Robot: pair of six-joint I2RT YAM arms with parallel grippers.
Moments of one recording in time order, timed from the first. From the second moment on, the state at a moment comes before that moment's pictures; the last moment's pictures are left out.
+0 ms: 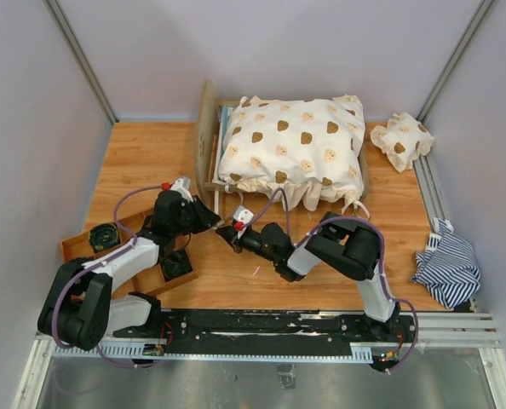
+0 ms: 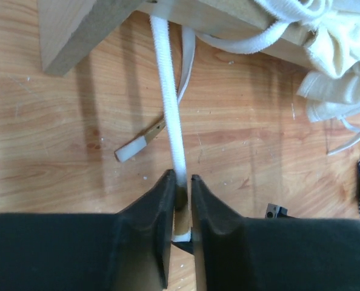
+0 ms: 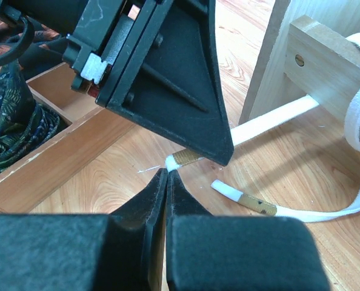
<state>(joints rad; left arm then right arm) -0.31 1.21 0.45 0.23 0.23 -0.68 1.03 2.05 0.73 1.32 -0.08 -0.01</state>
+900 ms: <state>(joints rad) -0.31 1.19 0.35 0.35 0.09 -0.76 0.81 1.91 1.16 0.19 -0.52 -0.89</state>
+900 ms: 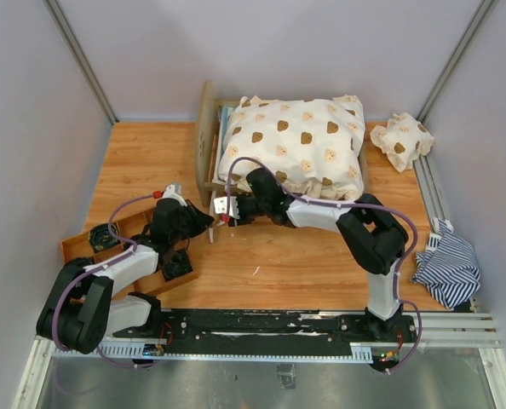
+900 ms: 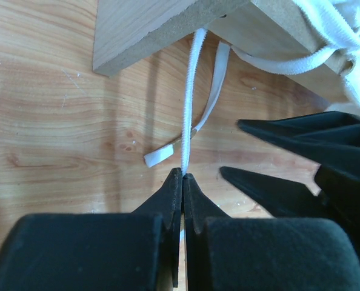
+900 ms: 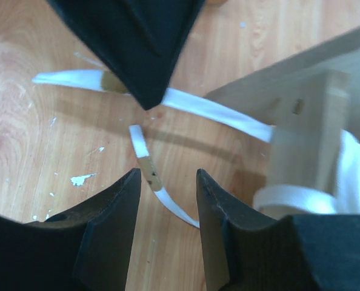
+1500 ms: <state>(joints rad) -0.31 1.21 0.35 0.36 0.08 -0.77 0.80 2.13 1.48 -0.26 -0.53 -1.18</state>
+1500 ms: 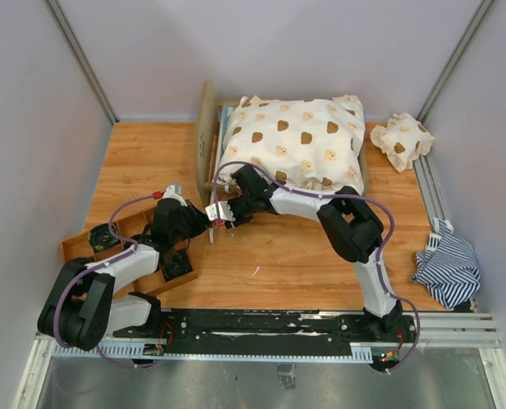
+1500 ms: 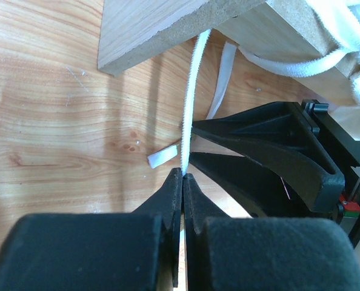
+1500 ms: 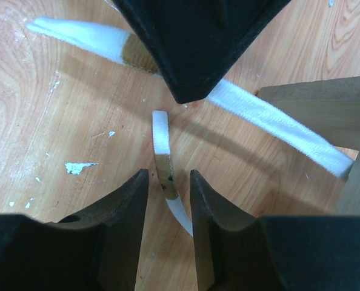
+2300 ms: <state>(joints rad) -0.31 1.17 0.34 0.37 0.07 -0.70 0.78 1.97 1.41 -0.48 -0.50 -1.14</state>
